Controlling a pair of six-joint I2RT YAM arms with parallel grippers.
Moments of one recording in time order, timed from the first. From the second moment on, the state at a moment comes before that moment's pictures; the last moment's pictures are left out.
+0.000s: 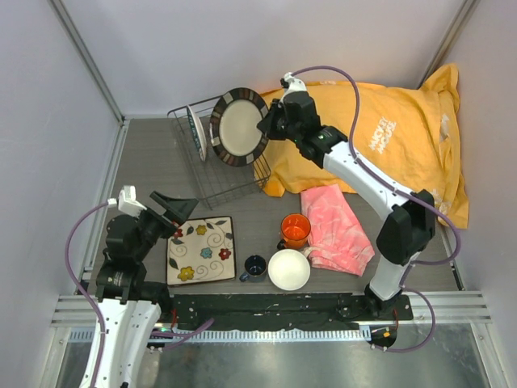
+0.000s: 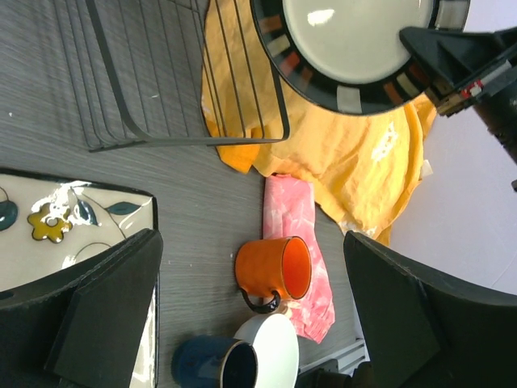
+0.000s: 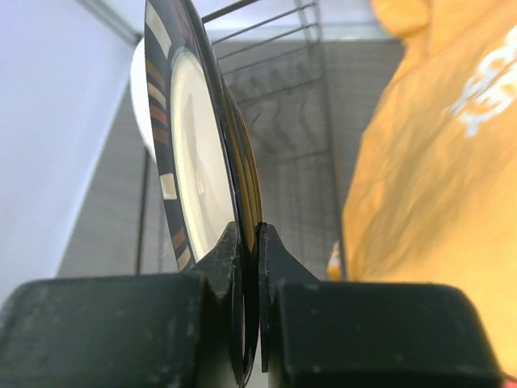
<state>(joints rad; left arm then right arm) -0.08 0.36 0.54 -0.42 0.27 -0.94 0.60 1.74 1.65 -0.26 0.05 0.51</state>
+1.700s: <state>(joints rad) -0.08 0.36 0.55 -0.49 0.27 -0.89 0.96 2.45 2.33 0.13 0.96 -0.34</state>
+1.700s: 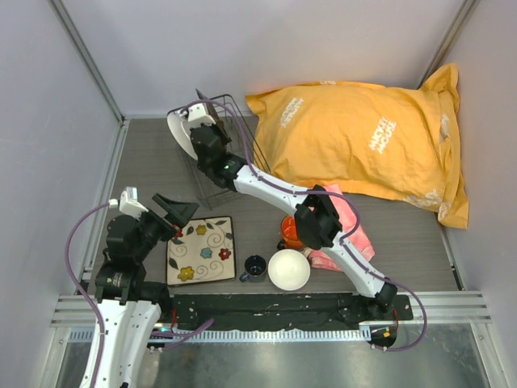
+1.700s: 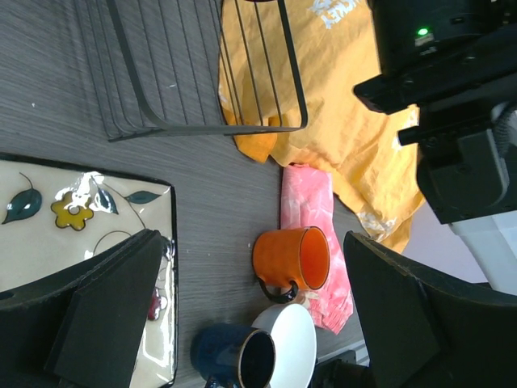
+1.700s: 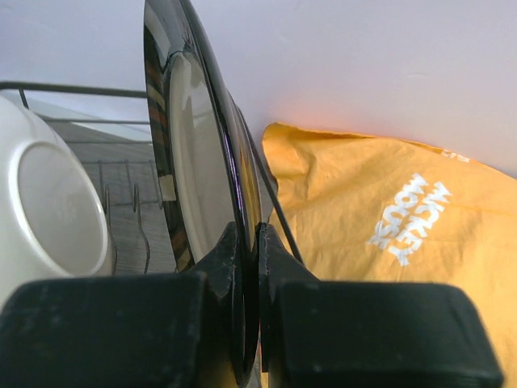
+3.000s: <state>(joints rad) -0.08 0.41 0.47 -0.43 0.27 -0.86 0.91 2.57 2.29 0.26 0.88 -0.26</state>
